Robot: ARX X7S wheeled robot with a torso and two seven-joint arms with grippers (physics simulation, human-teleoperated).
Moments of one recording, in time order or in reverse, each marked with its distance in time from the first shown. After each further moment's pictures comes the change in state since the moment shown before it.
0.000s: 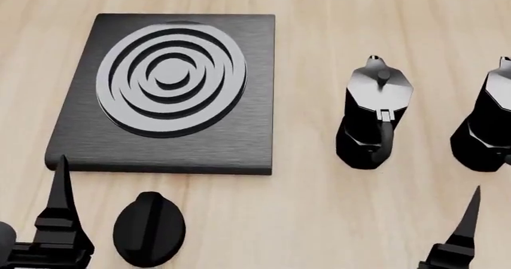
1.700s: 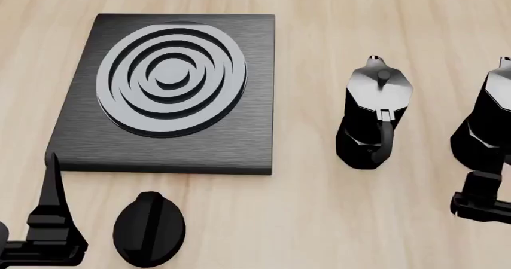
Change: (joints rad) left arm -0.001 -0.020 0.003 0.001 -0.022 0.011 -0.055; right arm 0.419 0.084 -0.089 0.442 0.045 0.160 -0.074
